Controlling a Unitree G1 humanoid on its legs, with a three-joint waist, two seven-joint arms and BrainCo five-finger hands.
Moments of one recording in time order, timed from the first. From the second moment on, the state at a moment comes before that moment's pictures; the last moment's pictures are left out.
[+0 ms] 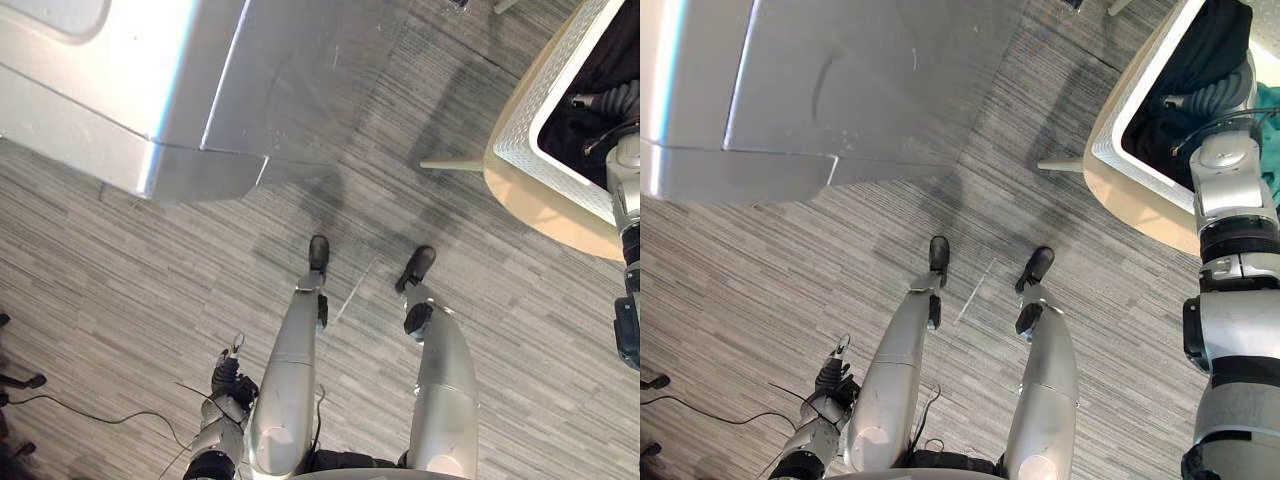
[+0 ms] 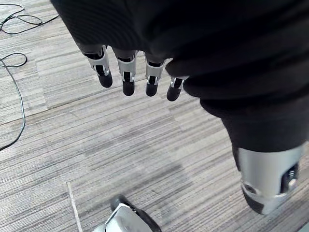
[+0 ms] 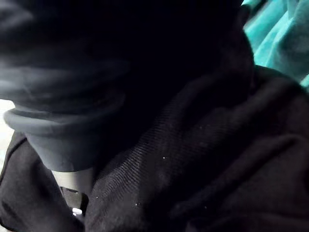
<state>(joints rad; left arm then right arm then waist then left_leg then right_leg) -0.04 0.03 0.16 0.79 -0.50 -0.05 0.18 -1.10 -0.85 0.20 0.92 0.07 0.03 -0.22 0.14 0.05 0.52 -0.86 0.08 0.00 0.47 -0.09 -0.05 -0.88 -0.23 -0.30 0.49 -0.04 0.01</state>
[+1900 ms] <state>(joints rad) 0.08 0.09 0.34 -0.28 -0.52 -0.06 0.37 -0.20 -0.37 -0.41 -0.28 0.12 0.00 -0.31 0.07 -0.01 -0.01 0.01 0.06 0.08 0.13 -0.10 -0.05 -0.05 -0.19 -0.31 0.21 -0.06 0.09</state>
